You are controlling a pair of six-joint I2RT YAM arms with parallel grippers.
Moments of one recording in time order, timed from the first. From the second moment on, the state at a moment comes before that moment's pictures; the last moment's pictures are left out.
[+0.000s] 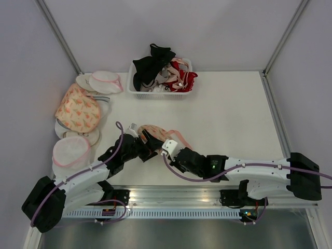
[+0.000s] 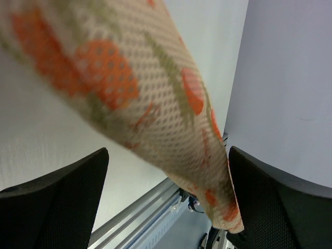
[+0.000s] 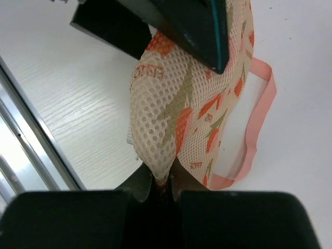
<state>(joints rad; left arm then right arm) -0.66 0.97 0.29 0.21 0.18 -1.23 1.29 1.23 0.70 -0.11 0.35 0.05</state>
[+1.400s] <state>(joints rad) -0.68 0.90 0.12 0.43 -0.24 -1.36 1.34 1.01 0.40 0.22 0.35 0.79</state>
